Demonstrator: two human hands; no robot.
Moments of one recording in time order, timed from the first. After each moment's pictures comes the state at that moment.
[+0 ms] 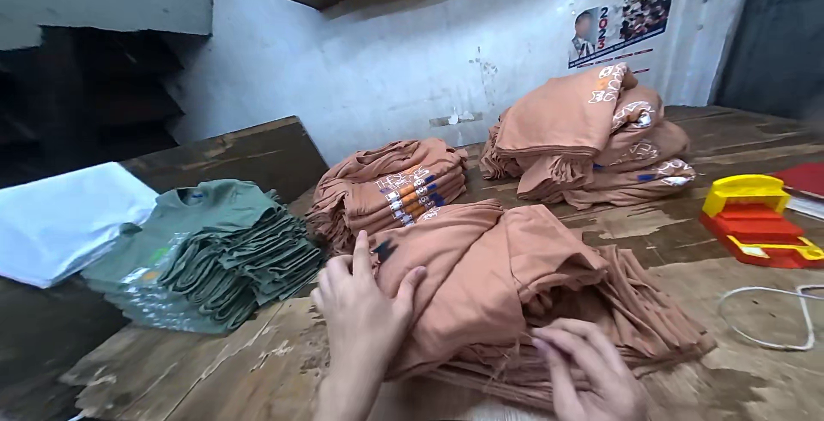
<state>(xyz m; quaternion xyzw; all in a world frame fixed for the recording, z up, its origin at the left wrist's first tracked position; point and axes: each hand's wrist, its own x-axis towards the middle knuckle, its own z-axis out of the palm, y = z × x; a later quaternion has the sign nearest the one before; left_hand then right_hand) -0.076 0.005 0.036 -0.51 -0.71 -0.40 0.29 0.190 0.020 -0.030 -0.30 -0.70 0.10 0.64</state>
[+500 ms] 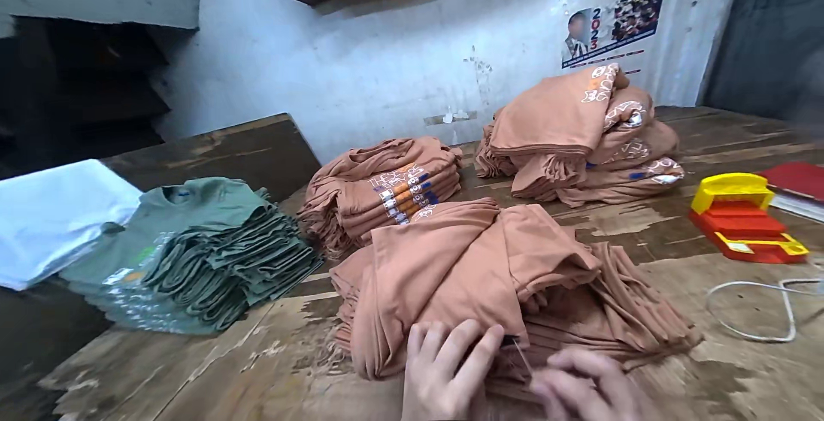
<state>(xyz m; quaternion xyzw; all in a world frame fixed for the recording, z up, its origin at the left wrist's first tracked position) 0.007 -0.016 -0.023 -0.70 -0.44 -0.48 0.31 0.201 -0.002 -0.042 -0.26 -0.72 0.03 0.64</state>
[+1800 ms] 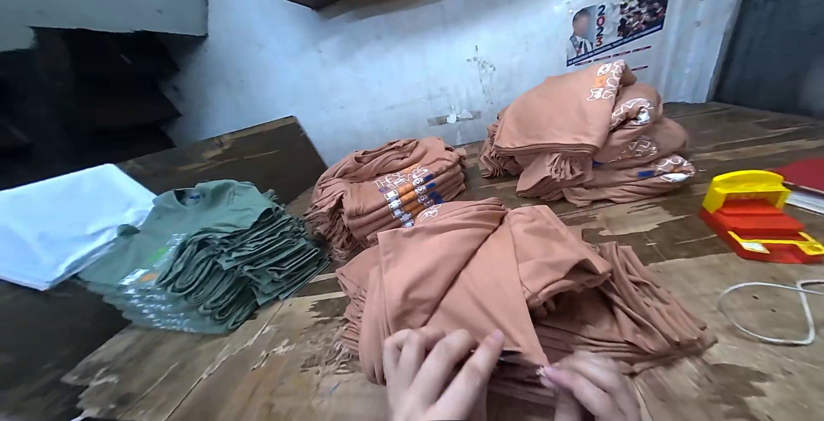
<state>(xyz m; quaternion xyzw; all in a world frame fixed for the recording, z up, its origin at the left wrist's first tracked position) 0.008 -0.045 0.006 -0.67 -0.46 -0.51 0.29 0.180 0.007 -0.052 -0.23 -0.66 0.00 0.72</state>
